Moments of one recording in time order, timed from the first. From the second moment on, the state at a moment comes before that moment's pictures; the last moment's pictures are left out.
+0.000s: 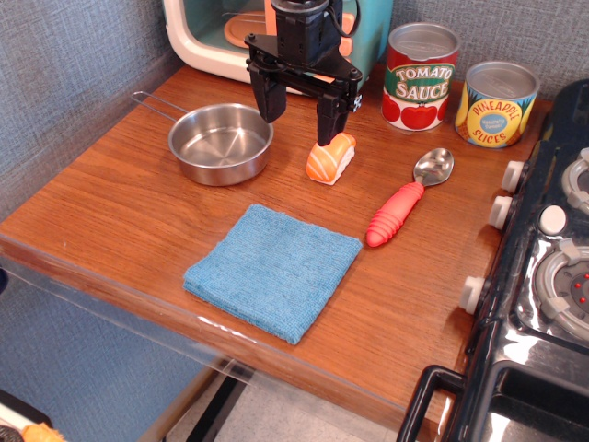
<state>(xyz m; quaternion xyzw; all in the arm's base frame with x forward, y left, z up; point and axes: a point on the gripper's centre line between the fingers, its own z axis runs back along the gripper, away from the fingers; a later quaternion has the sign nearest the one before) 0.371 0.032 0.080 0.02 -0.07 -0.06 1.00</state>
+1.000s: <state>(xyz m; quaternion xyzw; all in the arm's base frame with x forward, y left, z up) 0.293 0.011 0.043 0.00 -0.03 -0.10 0.99</state>
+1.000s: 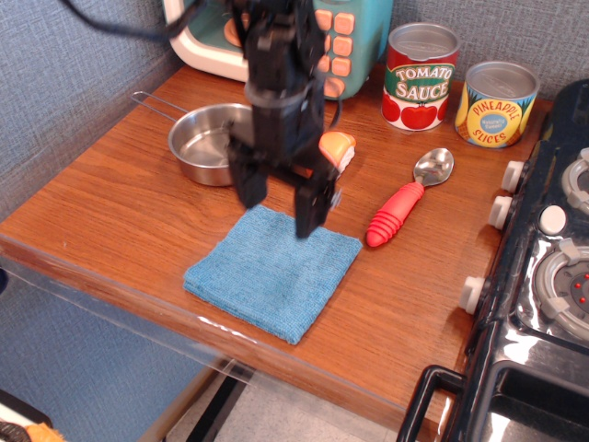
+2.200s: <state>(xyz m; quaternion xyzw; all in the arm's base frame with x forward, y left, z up) 0.284 0.065 0.006 0.03 -0.02 -0.10 0.99</state>
